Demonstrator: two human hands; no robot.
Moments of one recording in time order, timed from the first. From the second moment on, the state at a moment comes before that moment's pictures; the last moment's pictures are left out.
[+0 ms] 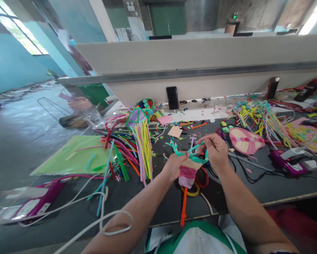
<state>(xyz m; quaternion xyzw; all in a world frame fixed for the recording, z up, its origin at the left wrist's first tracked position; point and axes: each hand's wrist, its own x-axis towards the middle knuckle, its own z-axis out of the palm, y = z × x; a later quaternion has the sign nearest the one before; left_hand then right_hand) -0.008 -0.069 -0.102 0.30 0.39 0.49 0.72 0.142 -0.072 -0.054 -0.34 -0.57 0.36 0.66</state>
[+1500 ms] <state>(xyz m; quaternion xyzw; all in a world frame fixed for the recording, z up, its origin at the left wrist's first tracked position) -0.024 -0.056 -0.100 0.20 0.28 0.61 0.72 0.108 -0.037 -0.106 -0.31 -0.35 0.71 0.52</state>
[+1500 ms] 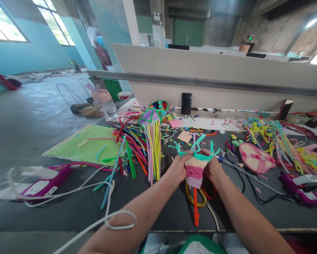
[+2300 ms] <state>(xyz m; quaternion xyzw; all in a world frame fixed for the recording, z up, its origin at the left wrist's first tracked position) -0.018 -0.061 -0.101 0.20 0.33 0.58 0.72 0.108 -0.027 -0.115 -0.32 -0.39 0.71 0.49</state>
